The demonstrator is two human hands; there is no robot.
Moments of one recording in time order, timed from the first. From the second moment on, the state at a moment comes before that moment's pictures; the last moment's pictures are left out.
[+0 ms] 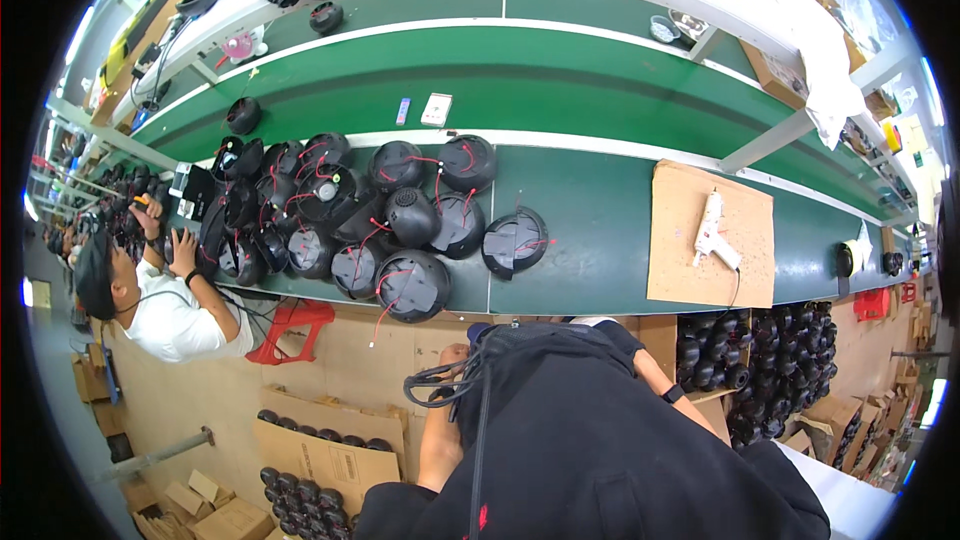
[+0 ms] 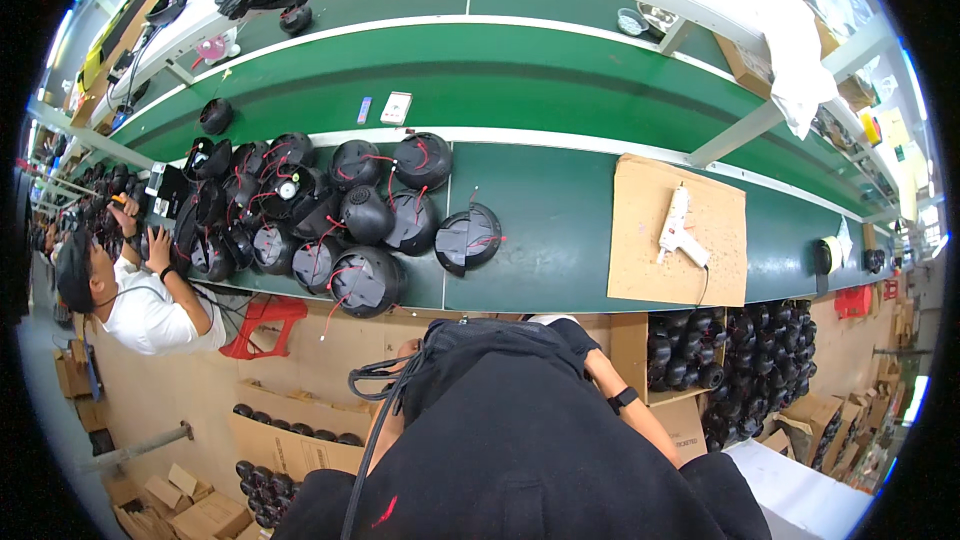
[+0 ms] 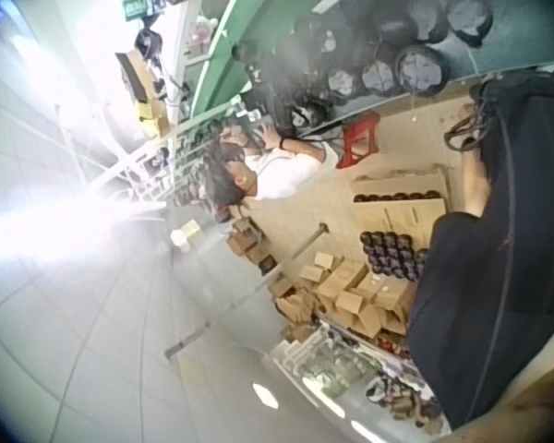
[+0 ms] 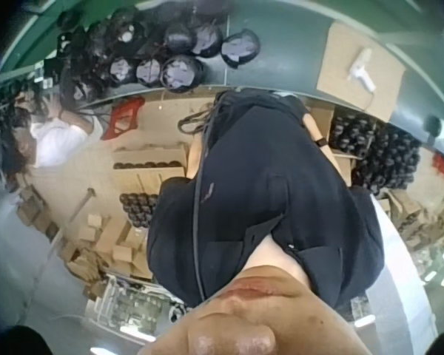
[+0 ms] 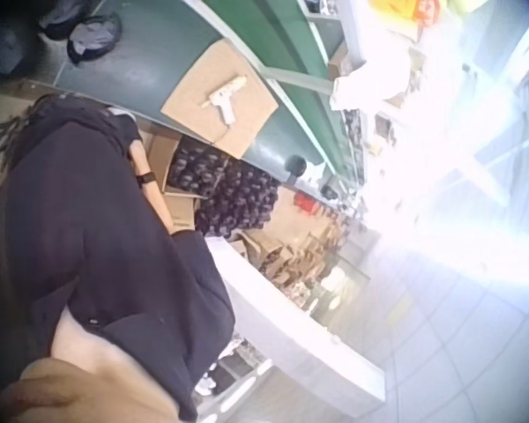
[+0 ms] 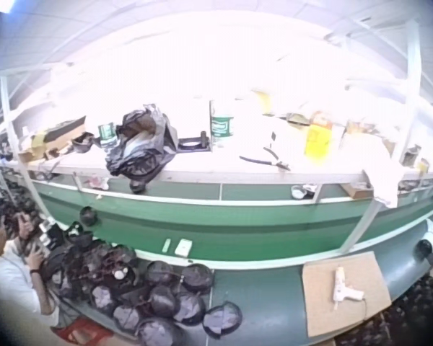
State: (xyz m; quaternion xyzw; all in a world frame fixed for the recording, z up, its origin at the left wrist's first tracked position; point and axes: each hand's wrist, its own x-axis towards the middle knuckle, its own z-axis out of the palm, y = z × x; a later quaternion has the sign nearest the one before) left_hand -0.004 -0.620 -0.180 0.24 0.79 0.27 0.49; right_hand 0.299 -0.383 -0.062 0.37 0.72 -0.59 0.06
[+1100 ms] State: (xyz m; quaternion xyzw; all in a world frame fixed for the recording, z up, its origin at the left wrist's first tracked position) left_hand 0.005 -0.621 -0.083 0.35 0.77 0.39 0.36; right_hand 0.332 -0.385 -0.069 0.43 0.66 -0.62 -0.01
